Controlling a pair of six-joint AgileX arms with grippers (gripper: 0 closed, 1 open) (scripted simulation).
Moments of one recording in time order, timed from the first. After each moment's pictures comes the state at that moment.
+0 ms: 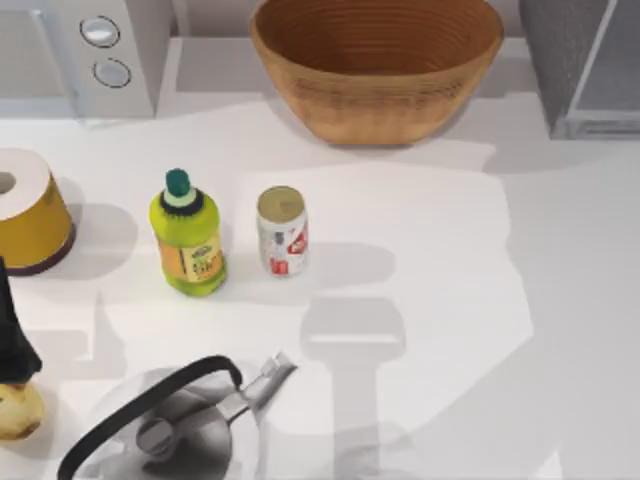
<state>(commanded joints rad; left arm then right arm) 0.00 0.00 0.00 0.00 0.00 0.00 -0.29 2.13 1.20 0.93 -0.25 -0.01</state>
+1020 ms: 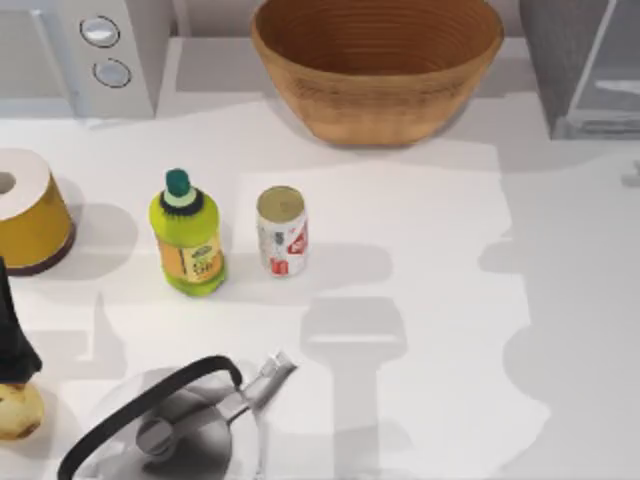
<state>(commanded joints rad) 0.00 0.00 0.00 0.00 0.00 0.00 -0.29 1.89 0.73 1.15 -0.26 -0.01</state>
